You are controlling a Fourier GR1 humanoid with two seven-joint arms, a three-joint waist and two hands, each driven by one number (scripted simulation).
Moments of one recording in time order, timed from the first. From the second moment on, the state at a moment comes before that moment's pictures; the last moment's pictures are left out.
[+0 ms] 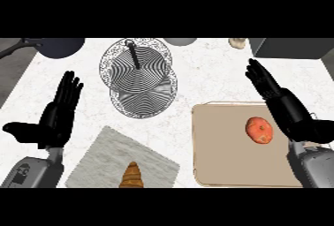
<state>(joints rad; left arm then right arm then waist) -0.18 0.37 -0.19 -1.44 0.39 0.27 -0.17 -0.25 -0.37 0.15 -1.60 -0.17 0.09 -0.03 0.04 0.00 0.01</state>
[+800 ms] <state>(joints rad) -0.17 0.36 -0.31 -1.46 0.39 0.20 0.09 0.05 -0.28 -0.20 -1.37 -0.14 -0.09 -0.67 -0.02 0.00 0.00</state>
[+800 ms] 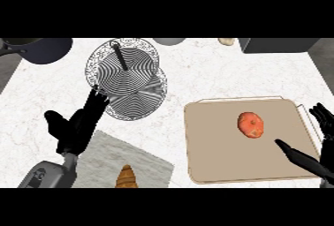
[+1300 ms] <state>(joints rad) -0.17 0.36 -0.30 -1.46 0.40 0.18 0.13 0.29 -0.39 -0.11 -1.65 0.25 -0.31 -0.38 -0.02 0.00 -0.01</state>
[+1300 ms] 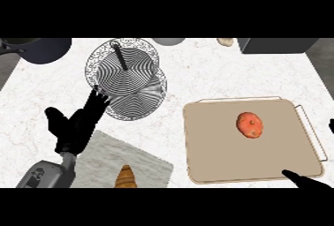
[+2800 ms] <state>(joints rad) -0.18 0.27 -0.24 -1.45 0.31 0.12 0.20 0.07 -0.12 0.34 -1.83 1.13 -0.03 0.82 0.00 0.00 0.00</state>
